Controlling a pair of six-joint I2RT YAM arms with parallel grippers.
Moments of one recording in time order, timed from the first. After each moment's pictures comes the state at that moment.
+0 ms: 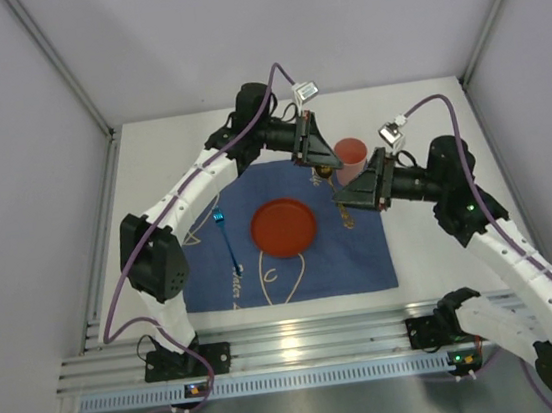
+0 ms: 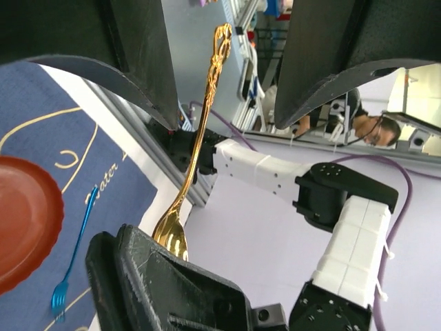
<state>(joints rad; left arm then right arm) -0.59 1.86 1.73 -0.24 1.13 -0.73 0.33 0.89 0.85 -0.11 -0.85 1.01</state>
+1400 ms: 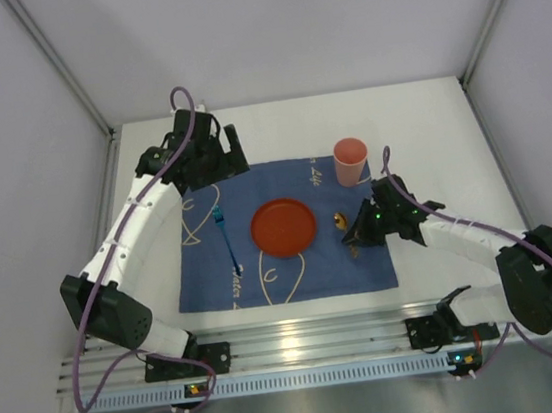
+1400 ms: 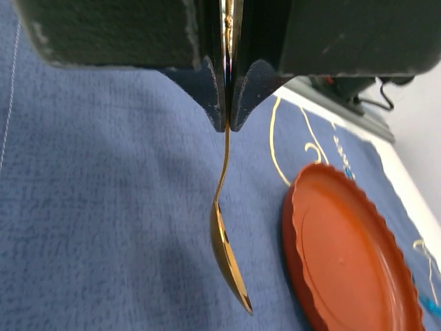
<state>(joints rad) -0.41 1.51 1.55 -0.86 -0.08 -0.55 0.45 1.27 0.60 -0.23 -0.32 0.89</state>
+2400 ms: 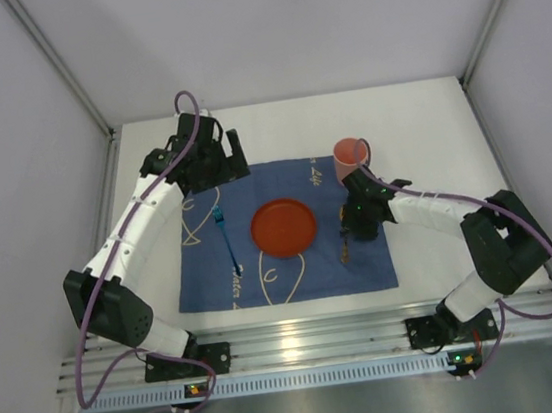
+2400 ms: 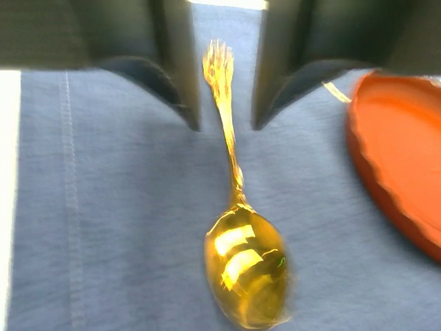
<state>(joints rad) -0.41 1.51 1.51 -0.84 -0.08 -0.53 0.55 1.54 0.85 -0.45 0.03 0.92</state>
